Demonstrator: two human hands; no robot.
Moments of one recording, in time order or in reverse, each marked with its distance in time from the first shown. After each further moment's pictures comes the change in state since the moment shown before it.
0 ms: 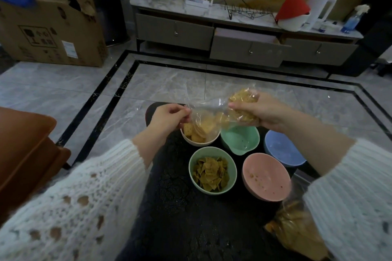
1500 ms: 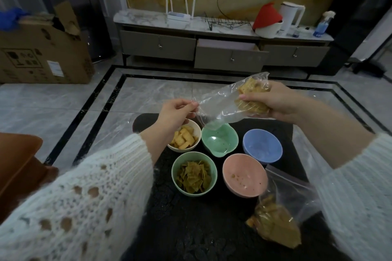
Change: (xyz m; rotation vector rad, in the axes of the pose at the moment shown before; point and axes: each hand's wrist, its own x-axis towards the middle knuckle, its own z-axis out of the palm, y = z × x) left_hand -0.015 0.054 0.060 -0.059 -0.101 0.081; right_hand -0.040 -0.025 -0.077 0.042 0.119 -0.017
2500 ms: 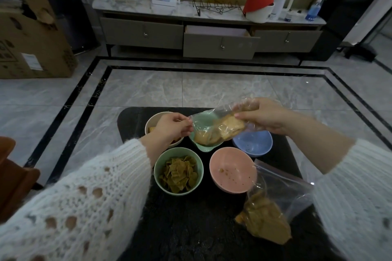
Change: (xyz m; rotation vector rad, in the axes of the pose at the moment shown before) left_hand 0.016 -0.057 0.033 0.014 -0.085 -0.209; right_hand 0.018 0.069 -0.022 -0.210 -0.045 0.070
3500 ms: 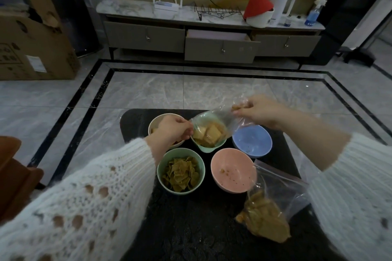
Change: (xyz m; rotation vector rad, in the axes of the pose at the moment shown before) left_hand -0.012 0.013 -0.001 0.159 0.036 -0.117; right_hand -0.005 -0.024 0.009 -0.419 0.058 -0.073
